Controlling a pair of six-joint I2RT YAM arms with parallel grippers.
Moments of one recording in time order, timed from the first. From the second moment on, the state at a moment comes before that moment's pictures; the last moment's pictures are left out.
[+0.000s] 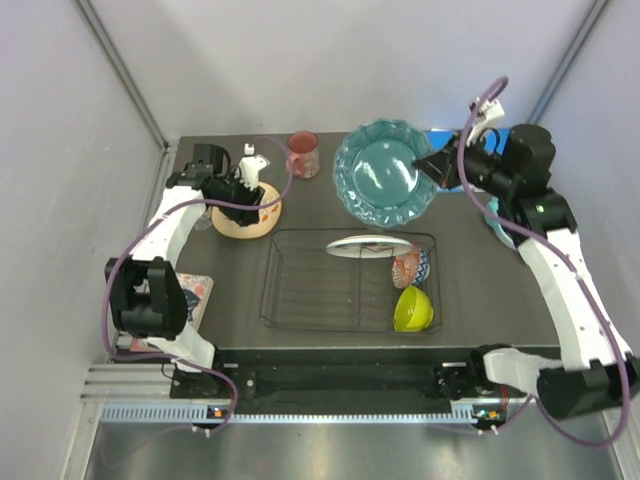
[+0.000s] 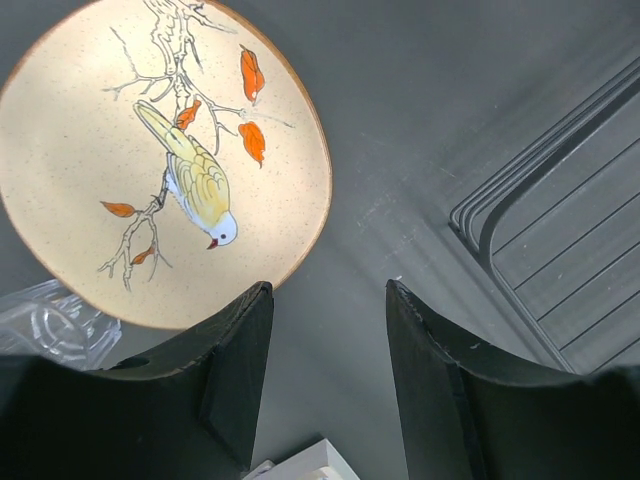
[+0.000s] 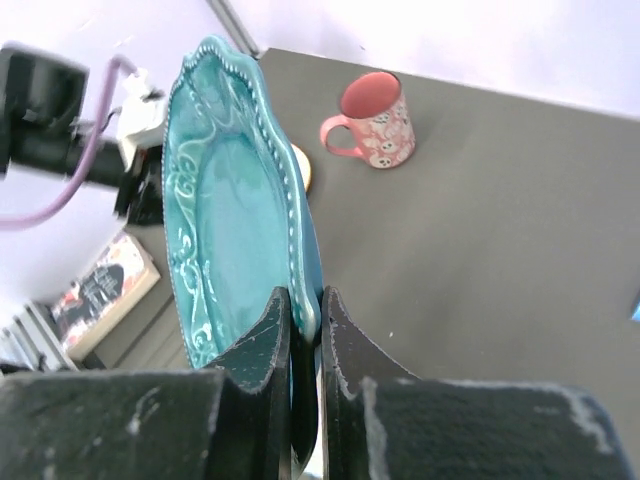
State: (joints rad) left arm -0.08 1.62 1.38 -0.76 0.42 0.54; right arm 0.19 1.21 1.38 -0.37 -0.55 0.26
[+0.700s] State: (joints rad) left arm -0.07 1.54 1.31 -0.78 0.35 0.52; right arm 0.54 0.67 1.12 -0.62 -0.25 -0.20
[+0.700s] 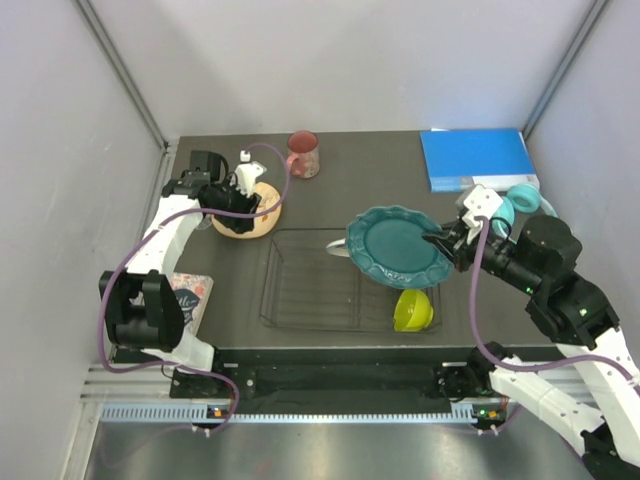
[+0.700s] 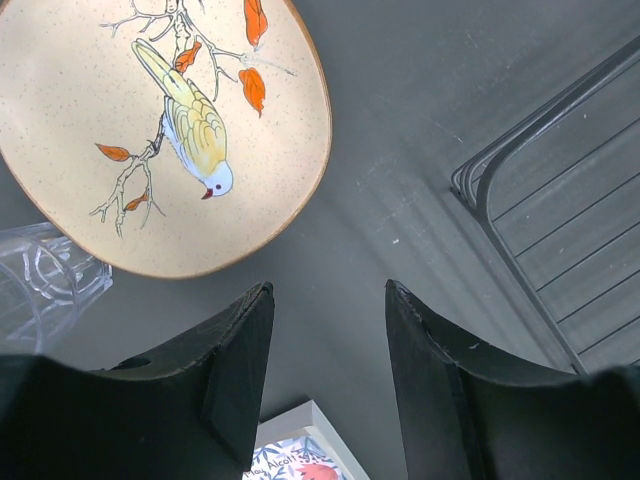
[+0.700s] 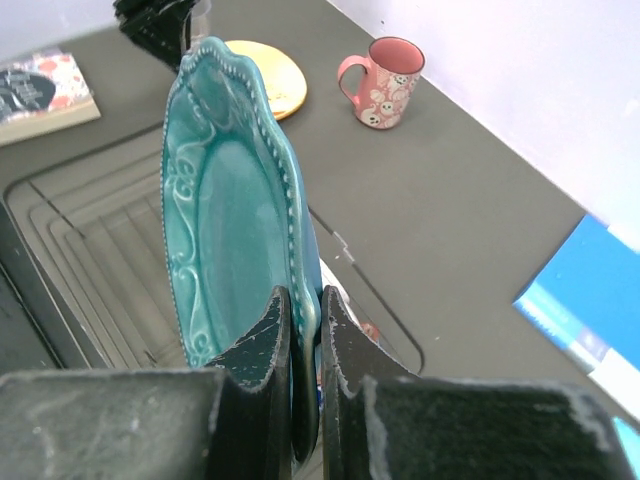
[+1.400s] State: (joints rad) left arm -0.07 1.54 1.29 -0.79 0.32 0.50; right arm 1.00 0.75 1.12 -0.75 0.05 -0.58
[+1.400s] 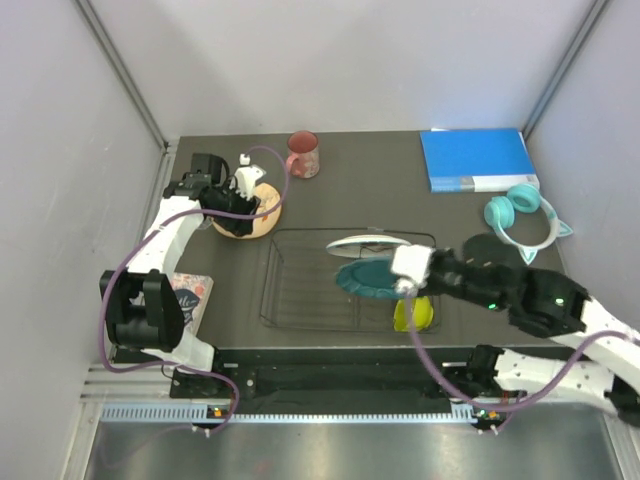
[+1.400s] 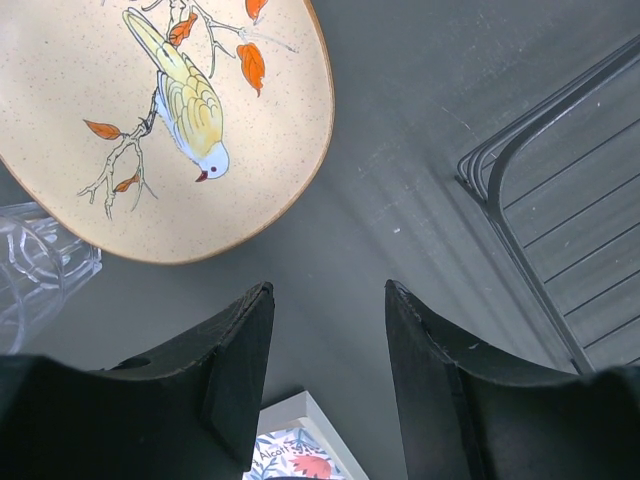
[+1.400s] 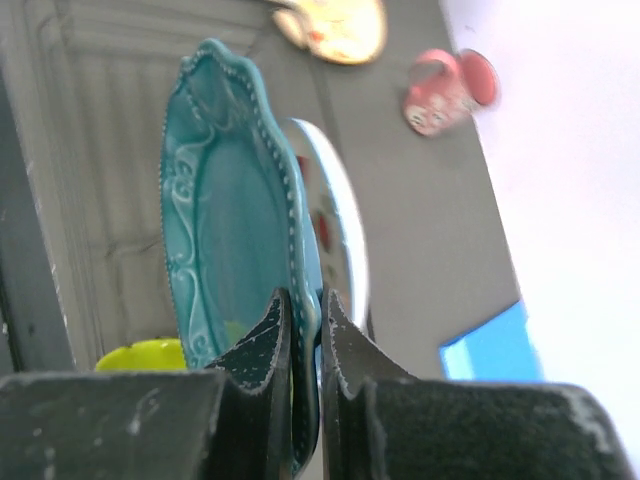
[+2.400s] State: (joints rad) left arm -0.07 1.51 1.22 -0.79 0.32 0.50; right arm 1.48 0.94 1.07 -0.66 0.68 -0.81
